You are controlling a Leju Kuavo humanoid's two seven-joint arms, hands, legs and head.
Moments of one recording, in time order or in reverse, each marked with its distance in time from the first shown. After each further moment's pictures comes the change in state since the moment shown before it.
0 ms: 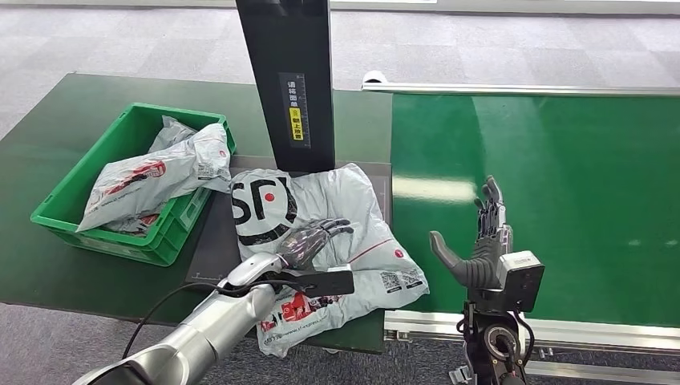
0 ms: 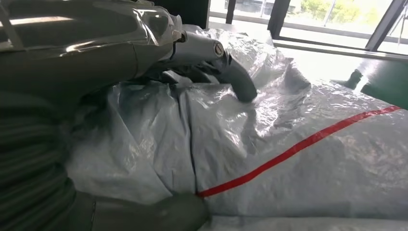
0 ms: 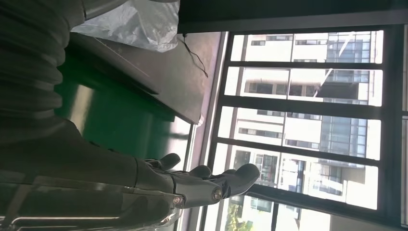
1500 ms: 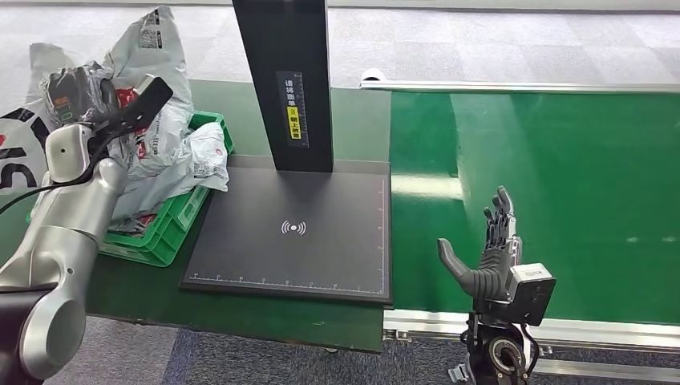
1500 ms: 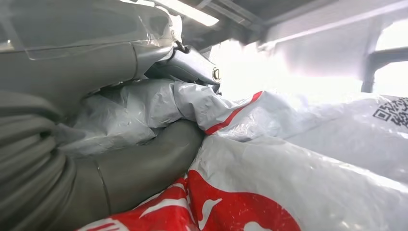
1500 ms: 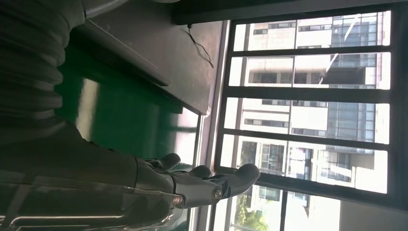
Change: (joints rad) left arm -0.377 0.350 0.580 -0.003 -0.442 0.351 0.431; right arm 0.057 -0.006 0.006 -0.049 -0.035 -0.037 0.006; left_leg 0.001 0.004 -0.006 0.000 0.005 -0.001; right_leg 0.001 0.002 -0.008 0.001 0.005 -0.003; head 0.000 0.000
